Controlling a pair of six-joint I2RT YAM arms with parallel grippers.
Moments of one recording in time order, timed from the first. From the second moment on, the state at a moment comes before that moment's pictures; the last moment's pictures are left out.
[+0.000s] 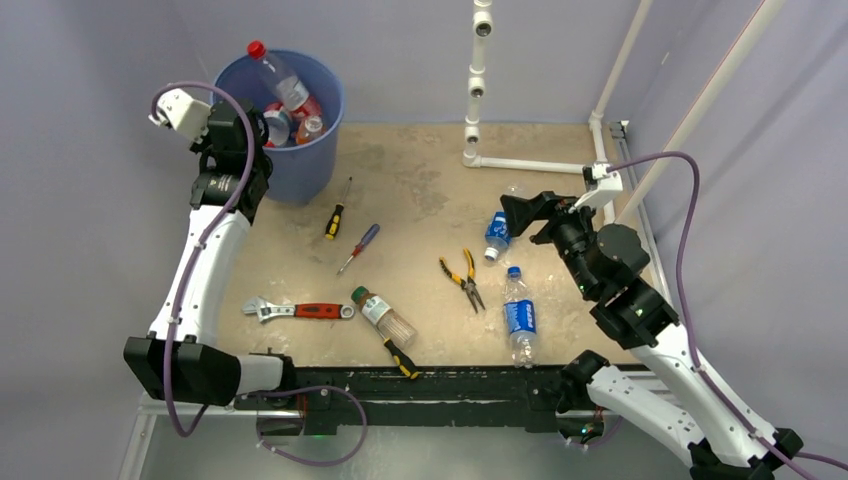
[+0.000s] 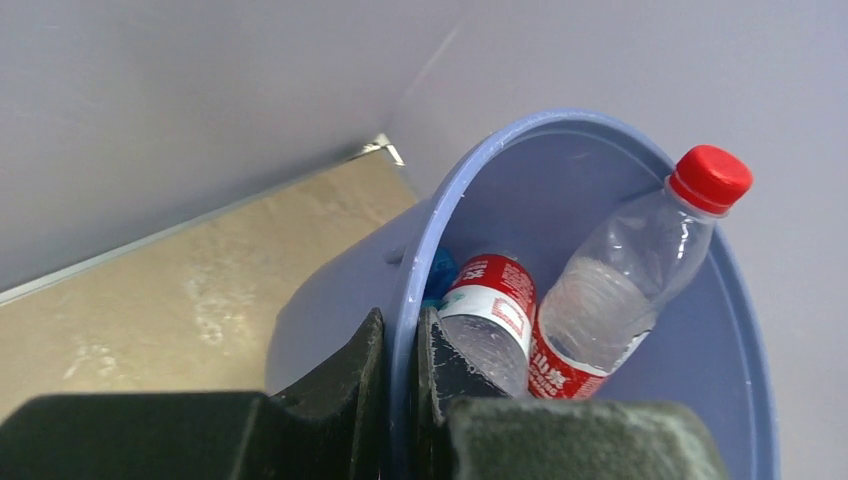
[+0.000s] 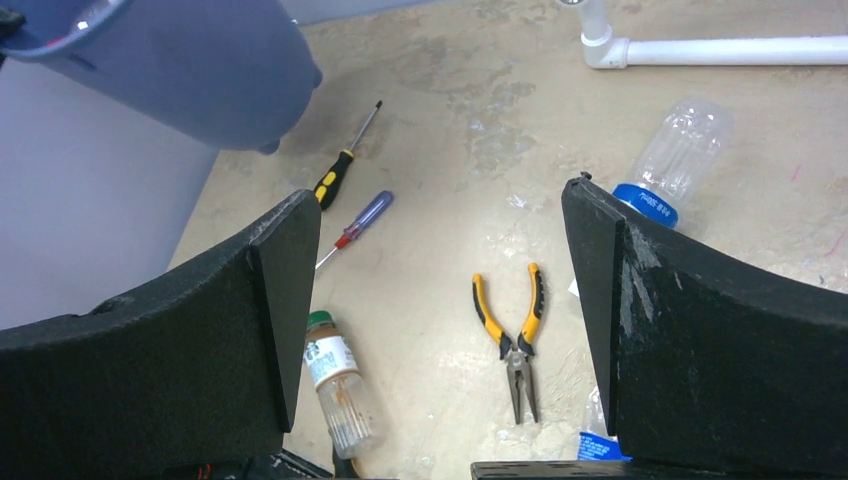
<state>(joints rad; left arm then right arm) -0.10 1.30 1.44 -0.36 -0.77 -0.75 0.63 0.69 0.89 -0.17 0.32 0.40</state>
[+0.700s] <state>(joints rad) -0.03 1.18 1.27 -0.32 -0.90 -0.90 0.63 0.69 0.86 -0.16 0.27 0.42</state>
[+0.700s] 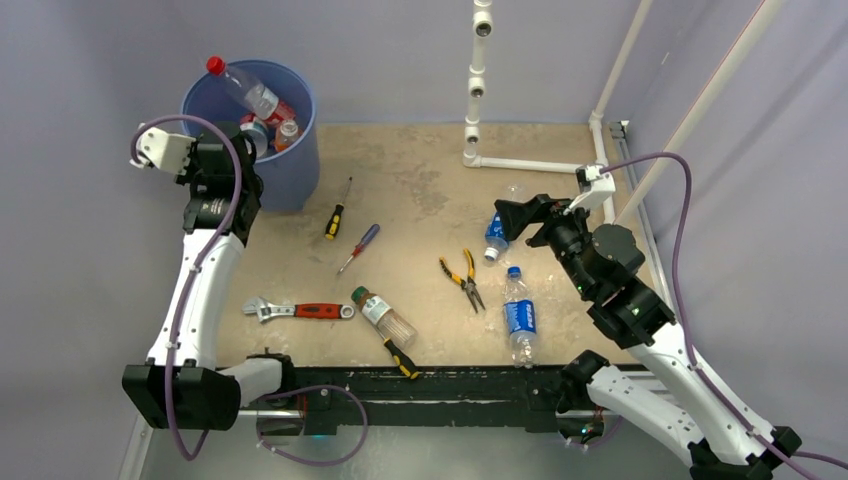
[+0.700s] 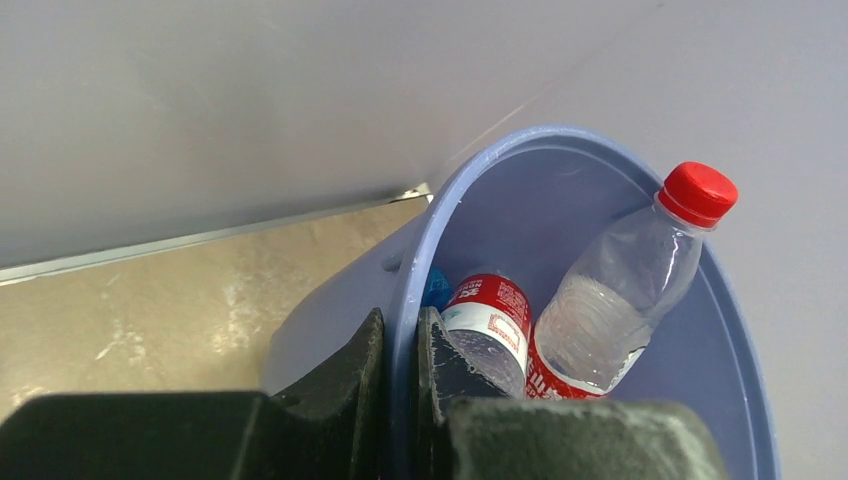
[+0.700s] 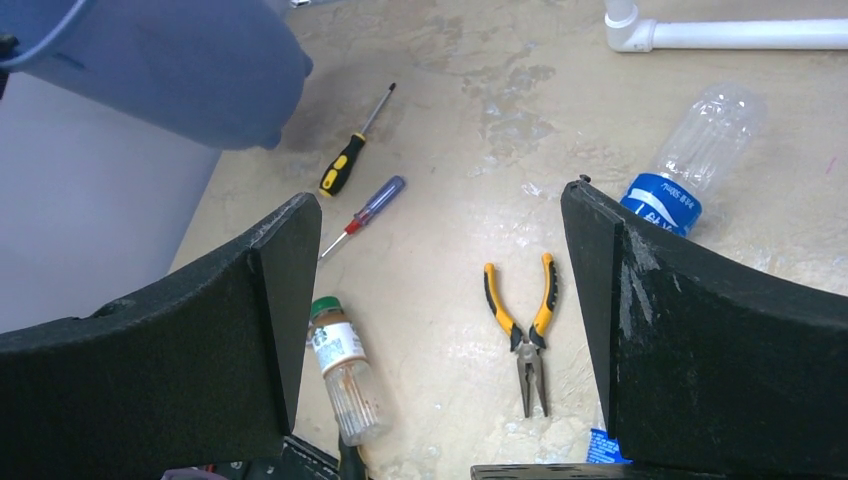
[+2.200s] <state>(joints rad) 0.02 1.13 1.13 -0.31 -0.83 -1.03 0.63 0.73 0.86 -0.17 0.27 0.43</state>
